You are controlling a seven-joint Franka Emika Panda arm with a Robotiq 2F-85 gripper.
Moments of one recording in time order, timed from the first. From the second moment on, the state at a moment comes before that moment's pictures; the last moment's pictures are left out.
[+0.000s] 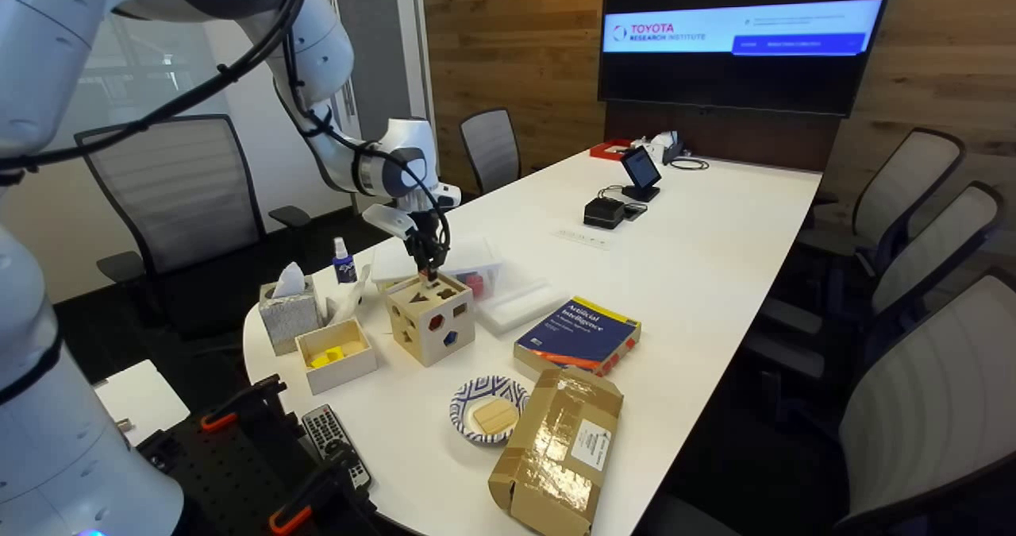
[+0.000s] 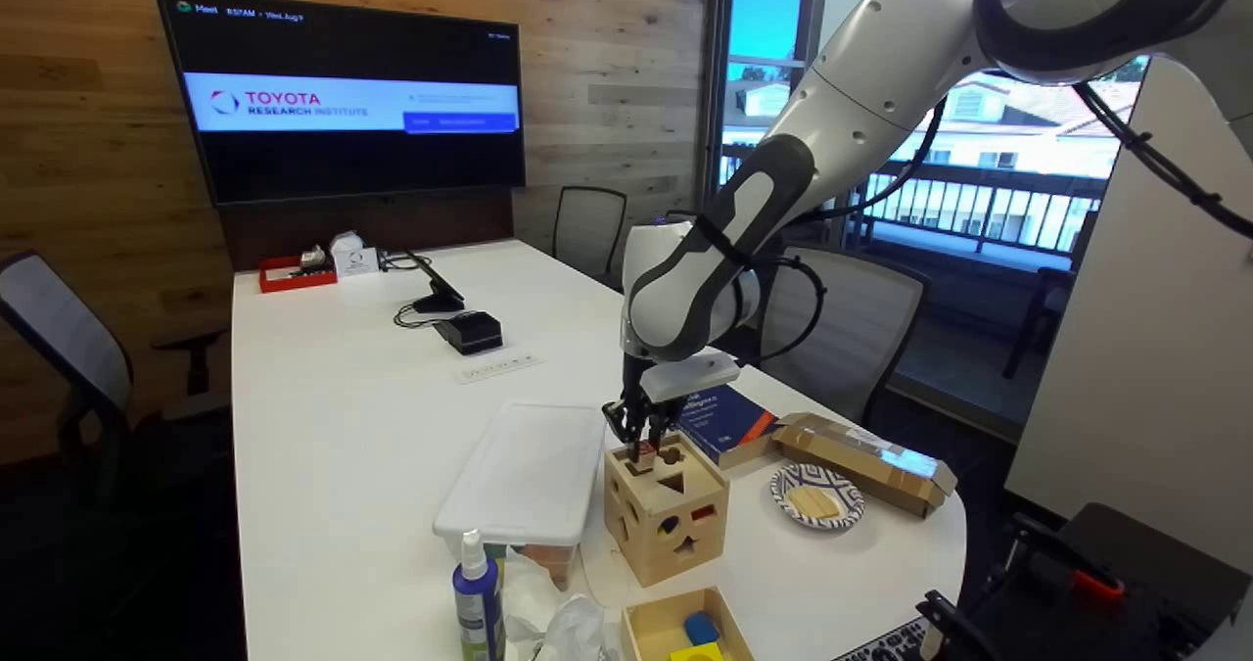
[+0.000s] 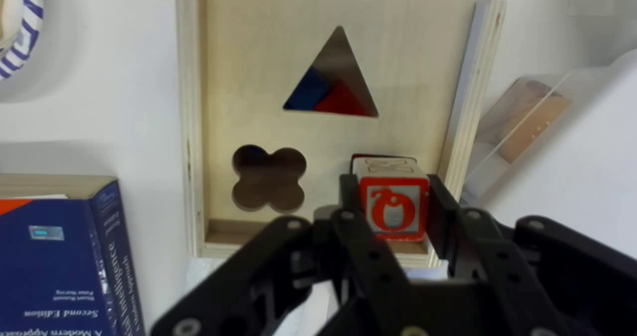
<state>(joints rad) 0.23 0.66 0.03 -1.94 -0.01 2.64 0.31</state>
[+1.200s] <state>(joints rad) 0.23 0.70 0.03 -1.89 0.03 2.58 0.33</state>
